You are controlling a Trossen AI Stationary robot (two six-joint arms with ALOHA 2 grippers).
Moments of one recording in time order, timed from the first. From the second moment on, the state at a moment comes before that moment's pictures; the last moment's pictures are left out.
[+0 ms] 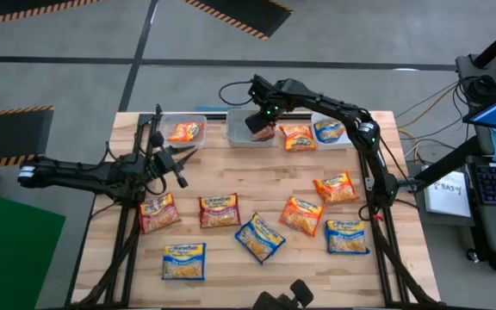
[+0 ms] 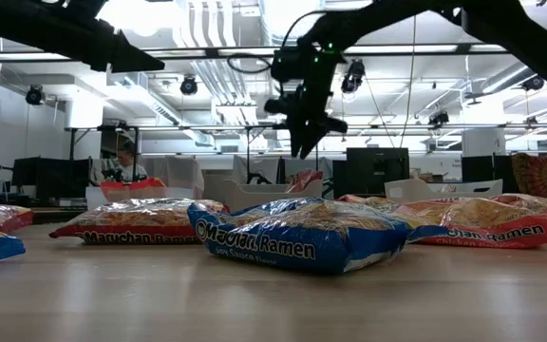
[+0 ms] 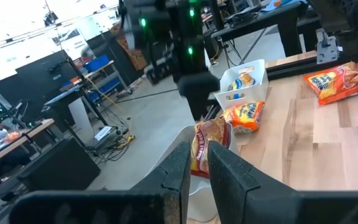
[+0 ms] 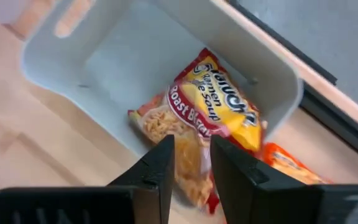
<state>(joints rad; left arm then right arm) -0.02 0.58 0.37 0.15 -0.62 0.39 -0.54 2.15 2.09 -1.11 0.03 0.35</state>
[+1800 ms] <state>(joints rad) -0.02 0.71 0.37 0.14 -0.48 0.05 0.18 1.55 0.89 -0.66 -0.07 0.68</state>
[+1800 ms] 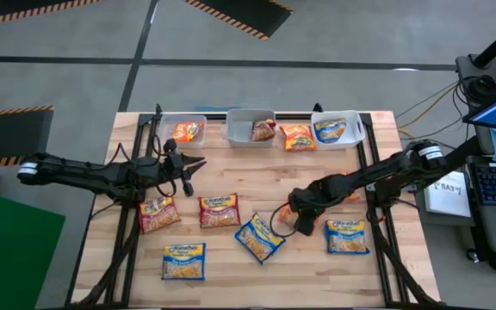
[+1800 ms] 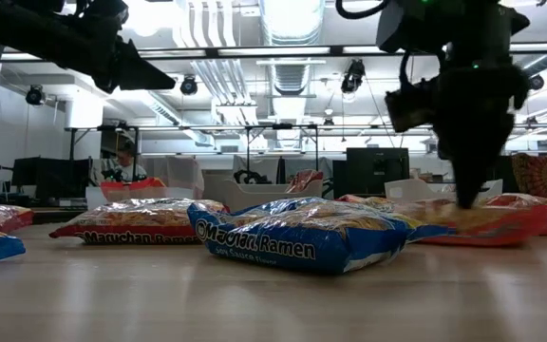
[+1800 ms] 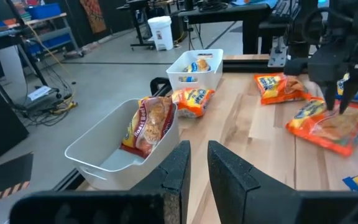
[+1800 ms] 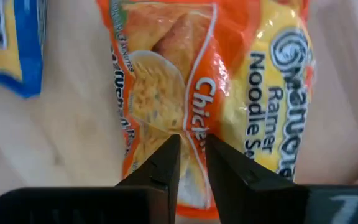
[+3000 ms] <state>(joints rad) -0.03 1.24 0.37 0.73 -0.30 -0.11 0.02 1.20 0.70 -0.40 0.20 0.58</state>
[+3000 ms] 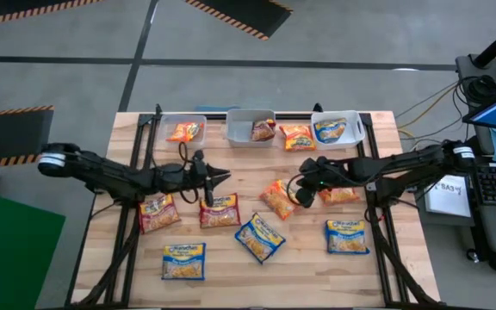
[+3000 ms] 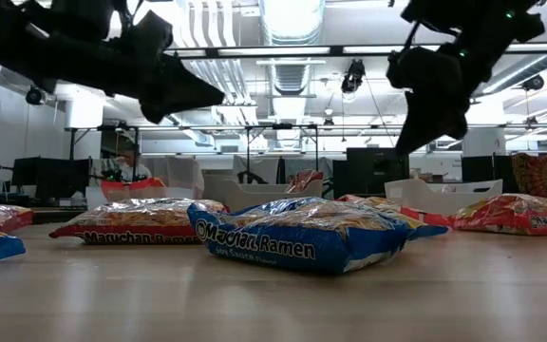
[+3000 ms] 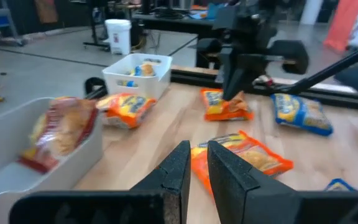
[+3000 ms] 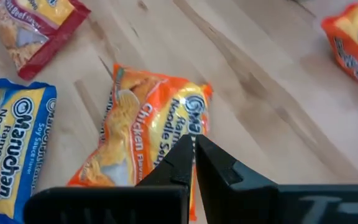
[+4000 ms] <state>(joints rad) -0.06 1.93 0.78 0.75 -0.24 -0.09 0.00 1.15 0.57 -0.36 -0.09 0.86</state>
